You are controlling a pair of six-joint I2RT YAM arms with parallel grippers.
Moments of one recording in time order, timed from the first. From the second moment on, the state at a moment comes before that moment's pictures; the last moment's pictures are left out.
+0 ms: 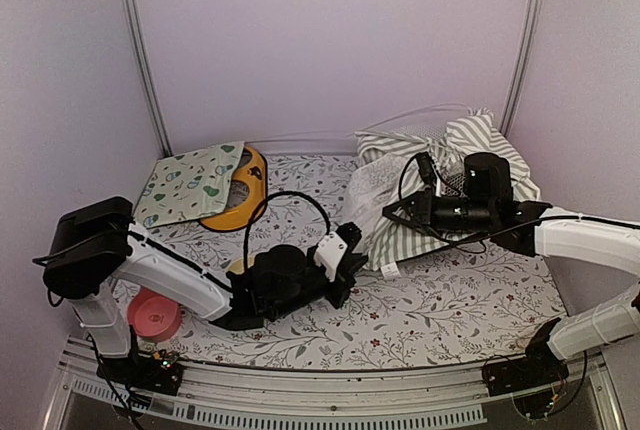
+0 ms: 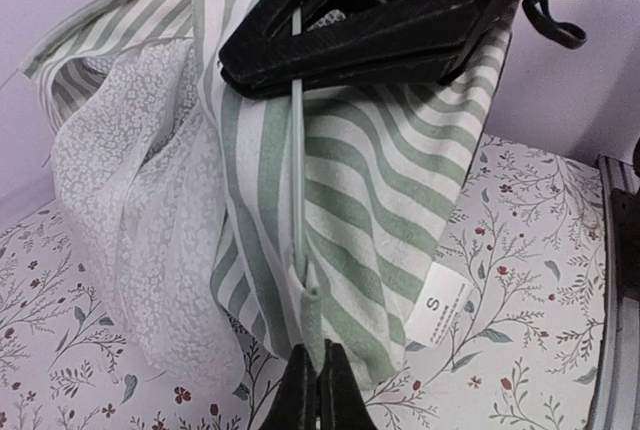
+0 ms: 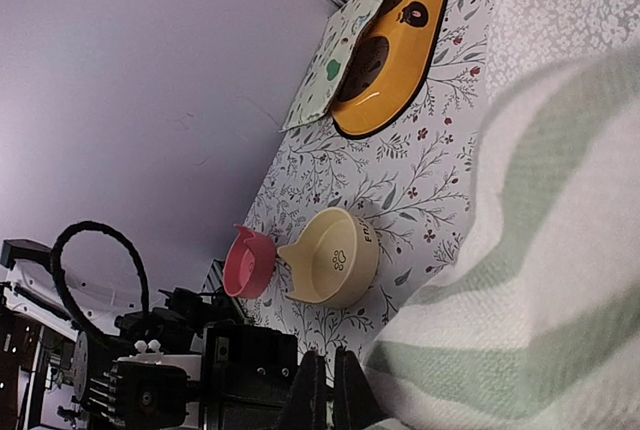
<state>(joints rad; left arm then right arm) -1.25 1.81 0.80 0.86 -0.34 0.00 0.65 1.25 0.78 0.12 -0.45 0.75</state>
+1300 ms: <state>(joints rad) -1.14 1.76 0.86 0.38 -0.19 -0.10 0.83 1.46 0.73 0.27 -0.21 0.75</state>
